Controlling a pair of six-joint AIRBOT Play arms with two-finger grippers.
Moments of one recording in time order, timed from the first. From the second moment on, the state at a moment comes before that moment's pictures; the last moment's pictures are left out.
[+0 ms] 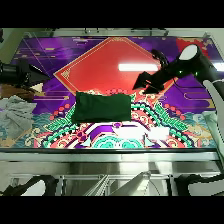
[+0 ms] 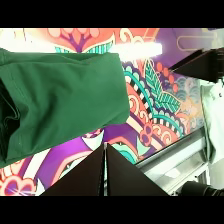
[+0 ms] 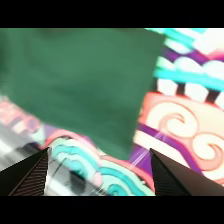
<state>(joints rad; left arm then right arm) 0.26 -1.19 1.36 -2.43 1.50 1.82 0.11 -1.68 1.51 -0.88 1.36 1.49</state>
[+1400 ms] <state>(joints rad) 0.26 -1.12 1.35 -2.43 1.50 1.88 -0.10 -1.53 1.37 -0.51 1.17 1.38</state>
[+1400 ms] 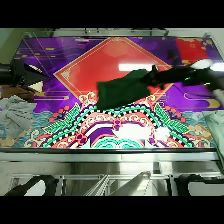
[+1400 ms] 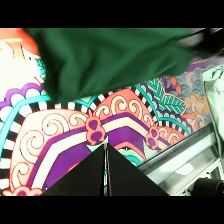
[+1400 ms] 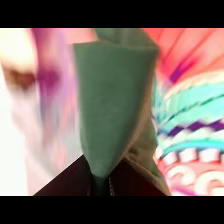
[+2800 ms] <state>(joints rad) -0.07 -1.29 1.41 -2.44 1.49 1.95 -1.28 -1.26 1.04 -1.41 1.51 1.66</state>
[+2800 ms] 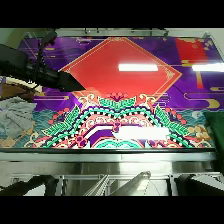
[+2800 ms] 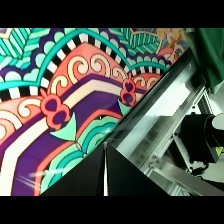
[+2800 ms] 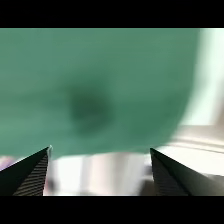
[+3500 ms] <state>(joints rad) -0.05 -1.01 1.25 -2.44 1.41 1.90 -0.39 -1.00 1.14 -0.46 1.44 1.07</state>
